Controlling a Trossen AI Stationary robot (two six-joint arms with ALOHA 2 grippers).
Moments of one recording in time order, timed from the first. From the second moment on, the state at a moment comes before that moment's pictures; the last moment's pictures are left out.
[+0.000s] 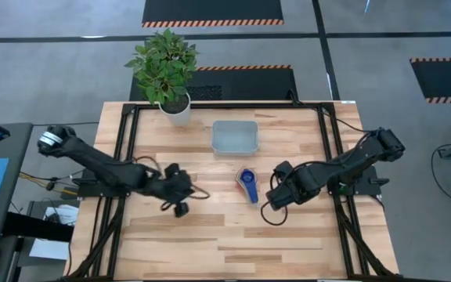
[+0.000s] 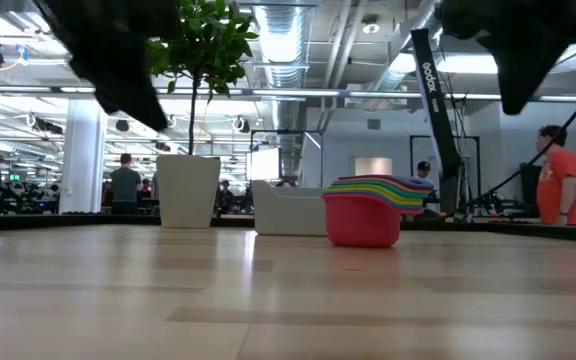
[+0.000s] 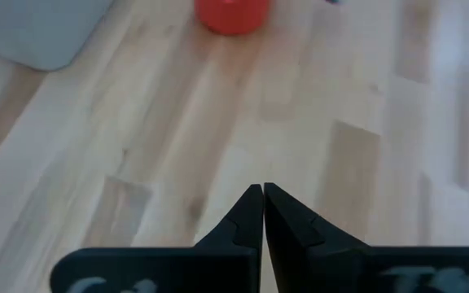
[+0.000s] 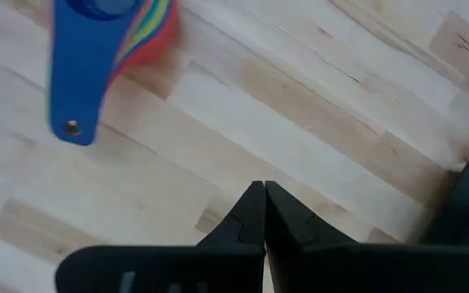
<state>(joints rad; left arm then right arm) -0.38 1.28 0.79 -0.45 -0.34 -0.61 0.40 1.56 1.30 -1.36 0.29 1.43</state>
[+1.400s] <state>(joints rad) -0.19 1.85 1.25 -0.48 -0.35 -0.30 0.04 1.29 0.69 -0.49 0.06 0.58</state>
